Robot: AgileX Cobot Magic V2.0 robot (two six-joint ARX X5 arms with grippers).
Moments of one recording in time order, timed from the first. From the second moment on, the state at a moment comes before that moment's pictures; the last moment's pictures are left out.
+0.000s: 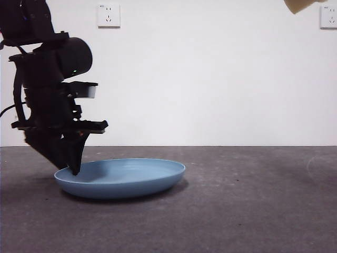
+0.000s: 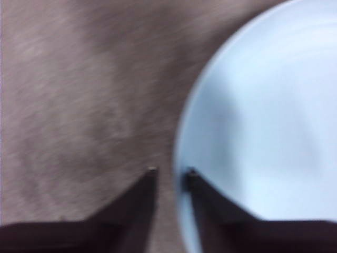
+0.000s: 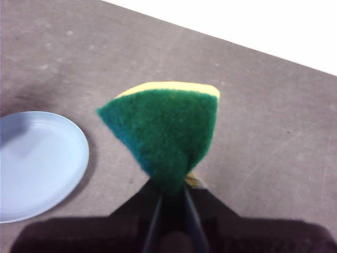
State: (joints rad) left arm -0.34 1.78 1.13 -0.47 -0.07 -0.03; right arm 0.67 0.98 1.10 -0.67 0.42 0.01
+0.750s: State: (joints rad) left arm -0.34 1.28 1.13 -0.54 -0.05 -0.05; right arm 0.41 1.64 1.10 -0.50 0.02 0.06
